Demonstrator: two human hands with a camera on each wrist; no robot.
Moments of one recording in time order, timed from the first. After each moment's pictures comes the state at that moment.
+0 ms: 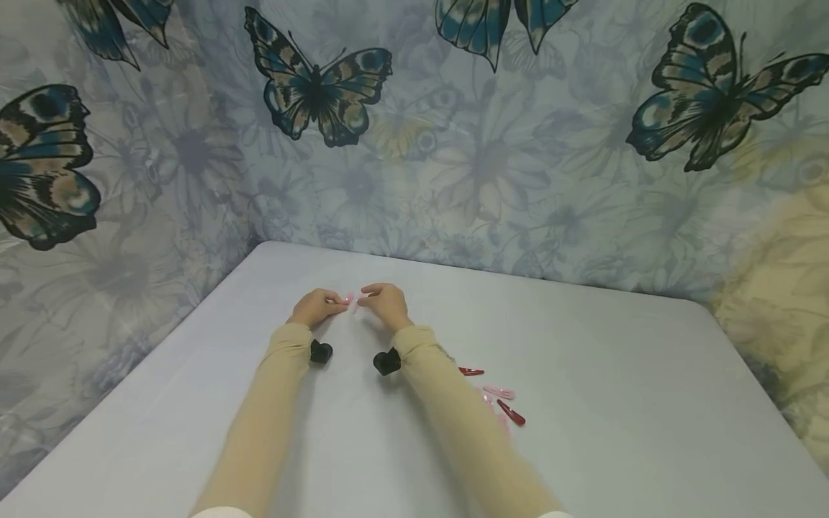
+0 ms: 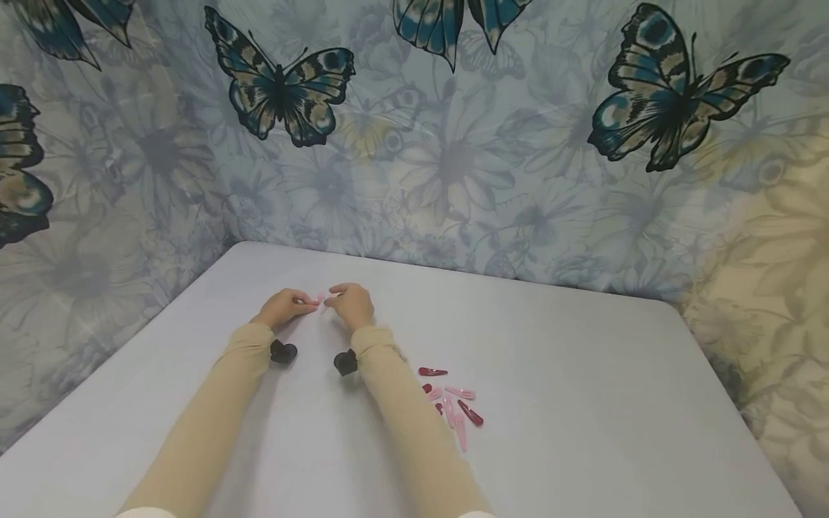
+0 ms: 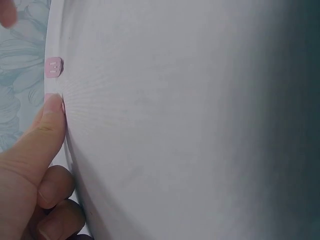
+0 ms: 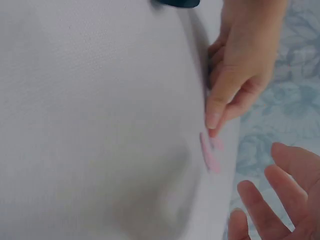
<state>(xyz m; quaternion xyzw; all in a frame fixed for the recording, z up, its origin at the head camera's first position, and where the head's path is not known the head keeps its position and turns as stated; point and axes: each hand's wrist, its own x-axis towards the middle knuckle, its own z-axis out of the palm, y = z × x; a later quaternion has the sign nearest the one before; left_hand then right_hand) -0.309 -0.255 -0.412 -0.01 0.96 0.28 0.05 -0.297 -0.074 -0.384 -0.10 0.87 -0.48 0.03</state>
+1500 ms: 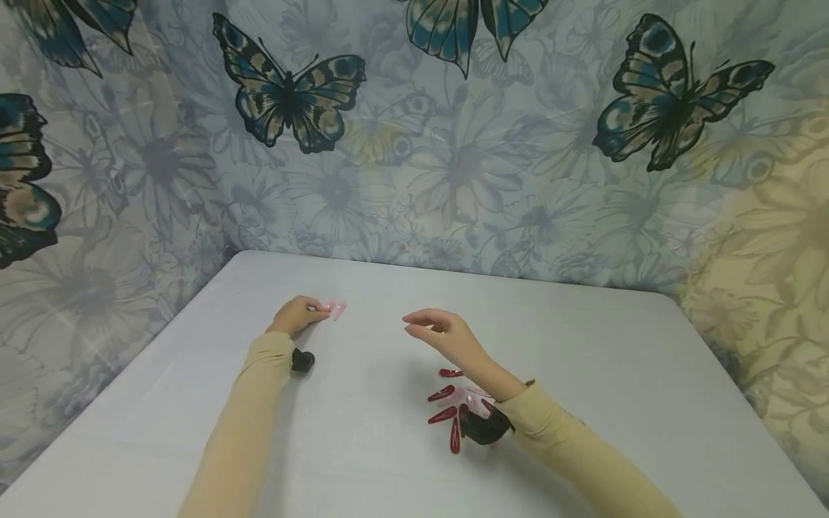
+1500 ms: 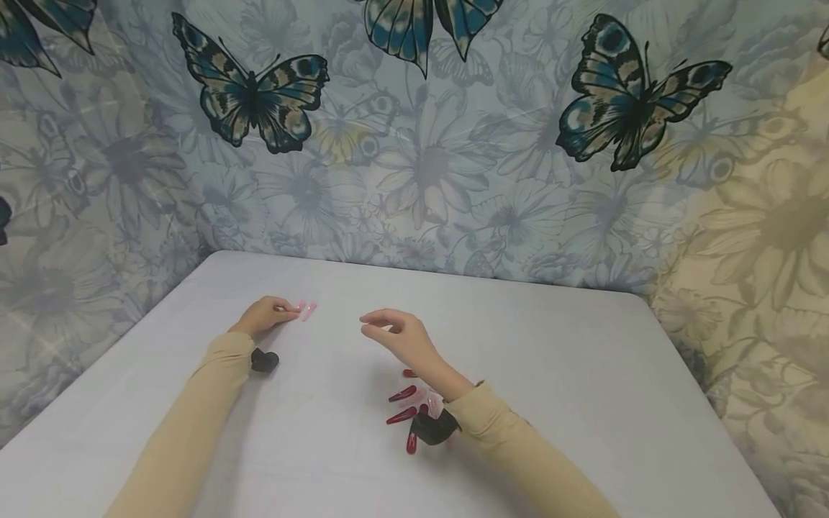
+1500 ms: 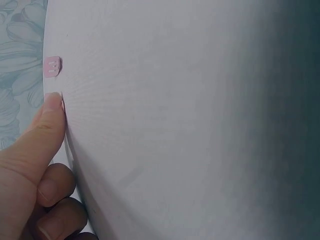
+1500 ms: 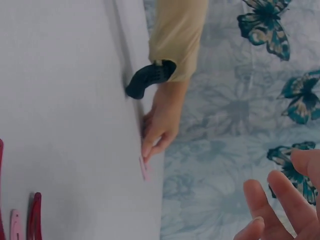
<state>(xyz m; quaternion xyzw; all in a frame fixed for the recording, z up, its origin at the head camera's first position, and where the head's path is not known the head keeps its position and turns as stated) -0.309 -0.253 -0.410 0.01 0.96 0.28 0.05 -0.210 0.069 -0.342 -0.19 0.83 -0.53 0.07</state>
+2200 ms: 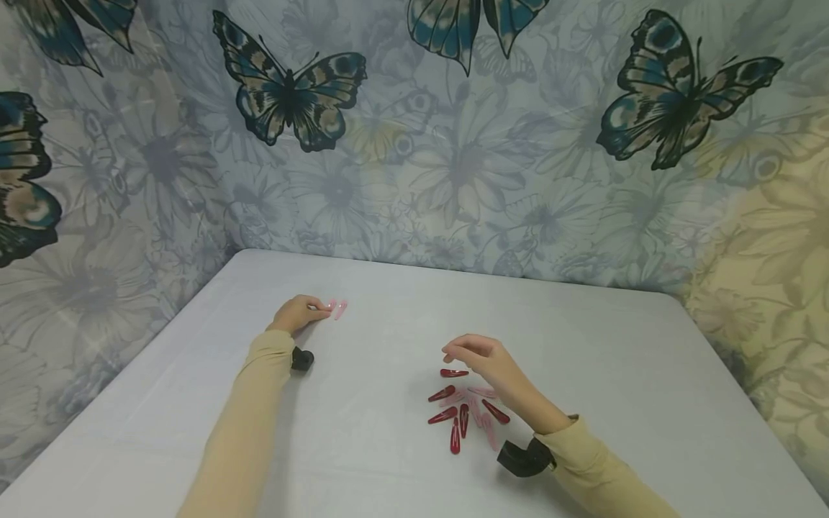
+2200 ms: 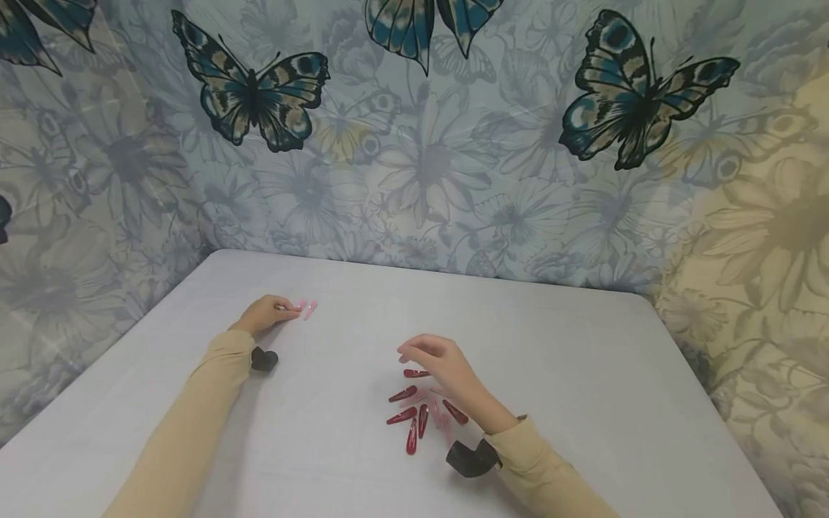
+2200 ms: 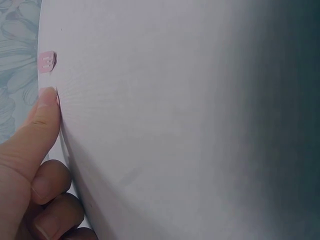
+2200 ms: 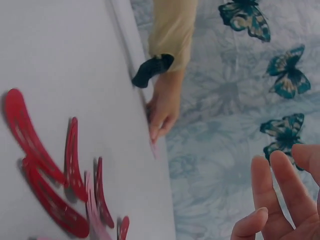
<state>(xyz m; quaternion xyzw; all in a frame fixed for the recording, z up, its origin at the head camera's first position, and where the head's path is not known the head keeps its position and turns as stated) -0.307 -0.252 -0.405 0.01 0.96 0.28 0.07 -0.188 0.119 -0.364 -0.12 0.80 -0.57 0.12</state>
